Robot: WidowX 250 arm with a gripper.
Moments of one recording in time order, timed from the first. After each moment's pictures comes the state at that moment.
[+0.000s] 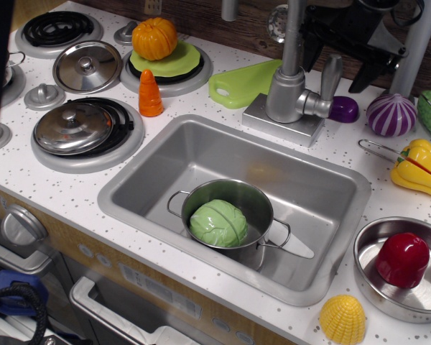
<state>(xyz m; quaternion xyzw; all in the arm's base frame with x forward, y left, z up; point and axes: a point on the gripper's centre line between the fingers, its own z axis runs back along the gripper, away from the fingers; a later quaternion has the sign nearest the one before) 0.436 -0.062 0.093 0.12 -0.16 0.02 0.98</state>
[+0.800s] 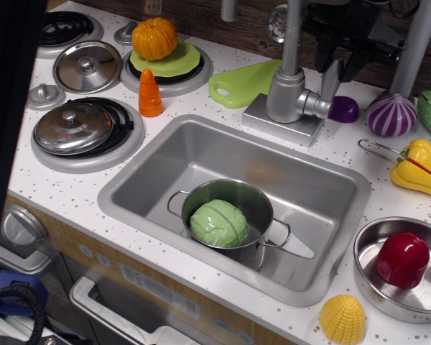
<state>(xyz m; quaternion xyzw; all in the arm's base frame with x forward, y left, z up) 0.445 -0.061 0.087 0.09 -0.15 0.03 0.98</state>
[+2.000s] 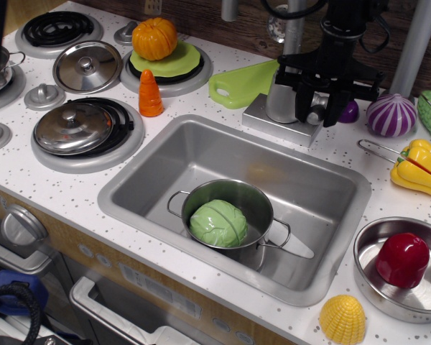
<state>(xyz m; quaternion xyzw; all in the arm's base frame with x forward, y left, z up) 0.396 -0.061 0.050 0.03 -0.05 0.13 0.99</state>
